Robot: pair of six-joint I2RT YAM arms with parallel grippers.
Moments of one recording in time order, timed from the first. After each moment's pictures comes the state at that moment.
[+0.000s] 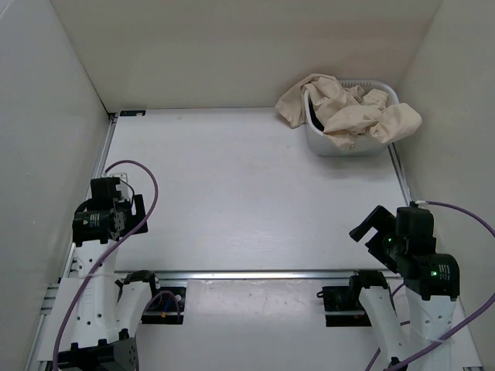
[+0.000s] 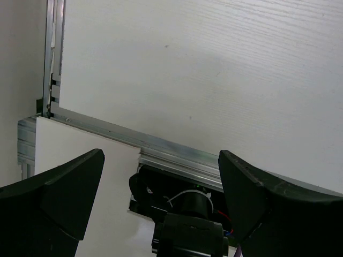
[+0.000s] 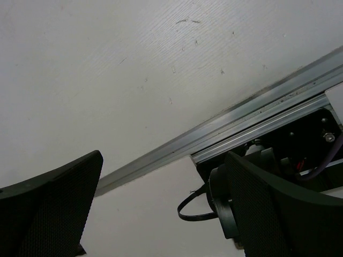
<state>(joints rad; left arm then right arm) 0.12 0.79 0.99 -1.21 -0.23 0.00 0.03 0.49 1.01 -1.42 0.01 0.67</state>
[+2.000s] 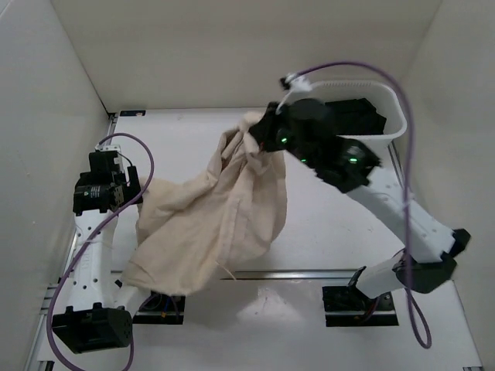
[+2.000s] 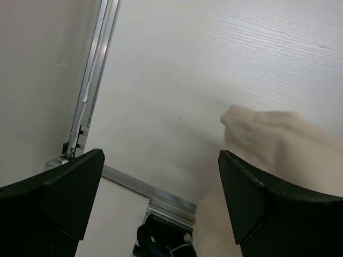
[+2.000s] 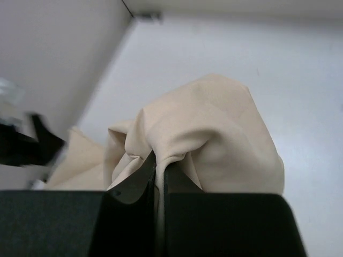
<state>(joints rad) 0.12 0.99 1.10 -0.98 -0.31 0.00 0.92 1.42 1.85 -0.64 0.27 0.46</state>
